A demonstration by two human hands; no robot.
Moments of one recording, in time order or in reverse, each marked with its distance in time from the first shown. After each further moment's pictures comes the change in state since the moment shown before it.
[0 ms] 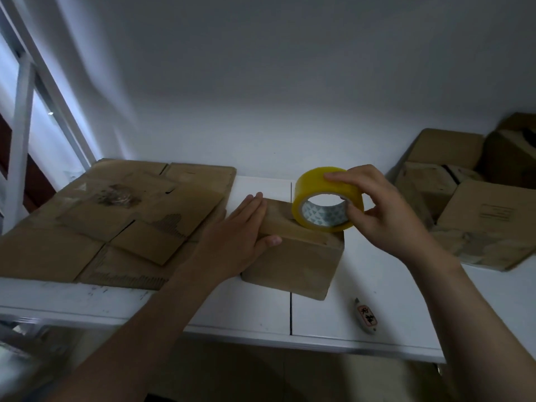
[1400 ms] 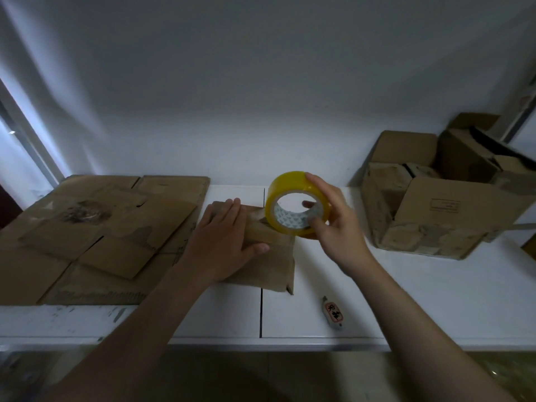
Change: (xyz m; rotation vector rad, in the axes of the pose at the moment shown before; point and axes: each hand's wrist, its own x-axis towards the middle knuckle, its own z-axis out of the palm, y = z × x) left_hand 0.024 0.028 0.013 0.231 0.021 0.018; right_hand -0.026 0.019 0.029 0.369 0.266 0.186
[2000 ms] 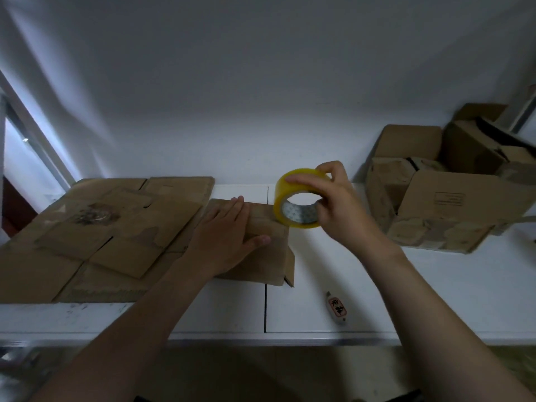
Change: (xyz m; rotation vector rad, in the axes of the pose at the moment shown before) left_hand 0.007 -0.001 0.000 -0.021 -0.005 -0.015; right_hand 0.024 -0.025 -0.018 -0.466 -0.121 -0.064
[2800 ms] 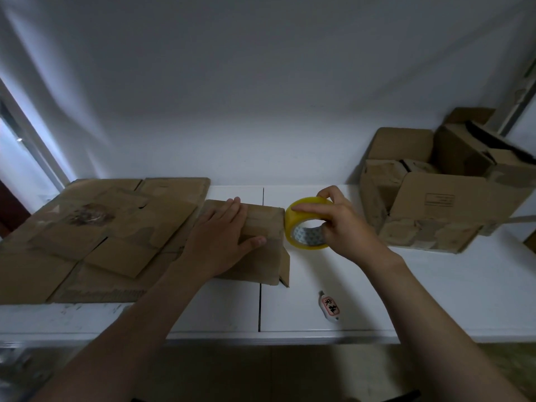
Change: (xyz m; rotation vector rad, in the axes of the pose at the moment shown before) left_hand -0.003 0.003 0.005 -0.047 0.040 0.000; right_hand -0.024 0.035 0.001 -0.116 -0.146 0.097
